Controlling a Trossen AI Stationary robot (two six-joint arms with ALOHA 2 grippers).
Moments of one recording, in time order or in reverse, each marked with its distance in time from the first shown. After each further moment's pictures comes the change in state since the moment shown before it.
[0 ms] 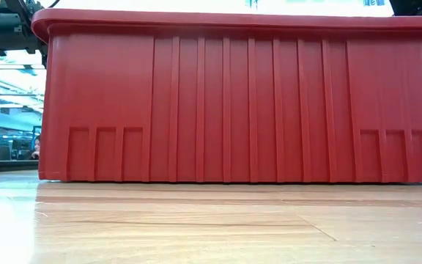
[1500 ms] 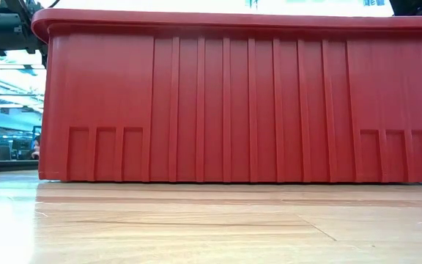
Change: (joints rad) left arm 0.000 0.000 0.000 0.000 0.000 0.000; right arm 0.000 0.000 0.000 0.000 0.000 0.000
